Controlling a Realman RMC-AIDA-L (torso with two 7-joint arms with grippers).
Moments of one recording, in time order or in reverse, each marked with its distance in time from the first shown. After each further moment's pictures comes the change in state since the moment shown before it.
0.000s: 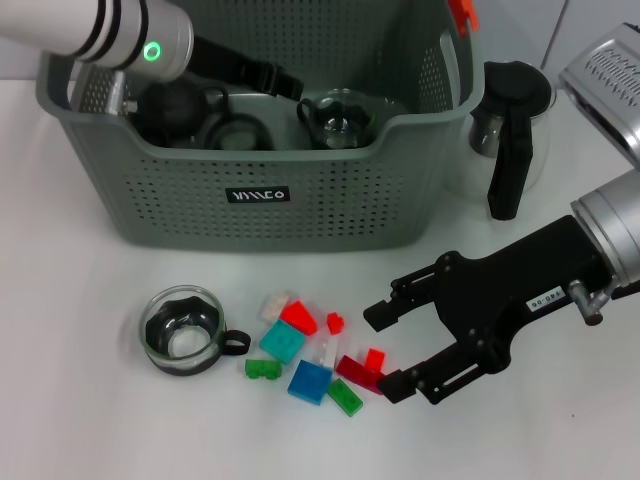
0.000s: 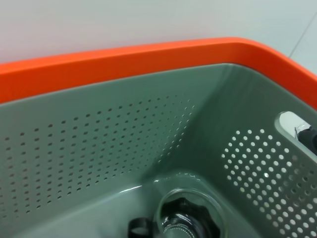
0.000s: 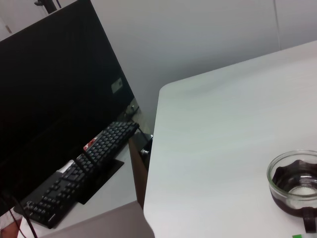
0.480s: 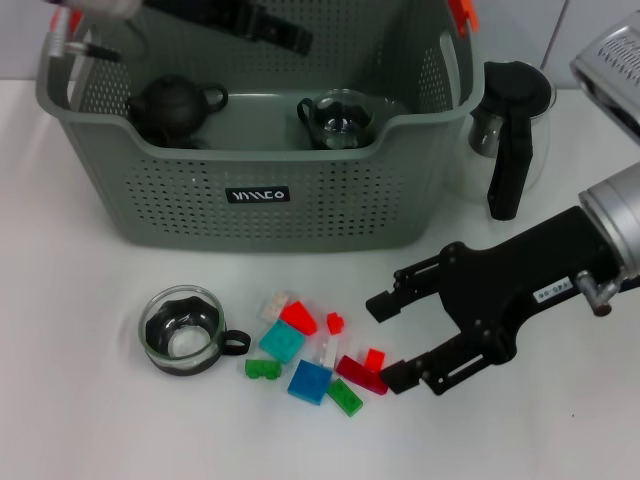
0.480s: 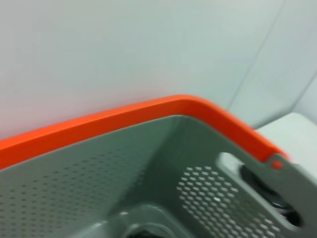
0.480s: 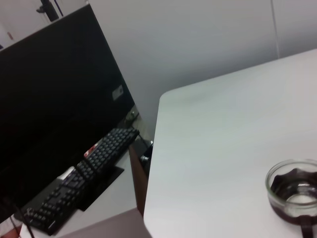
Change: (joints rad) left arm 0.026 0.013 -0.140 0.278 -0.010 0.323 0.004; right arm 0.003 -0.004 0.030 -0.006 0.004 -0.021 0.001
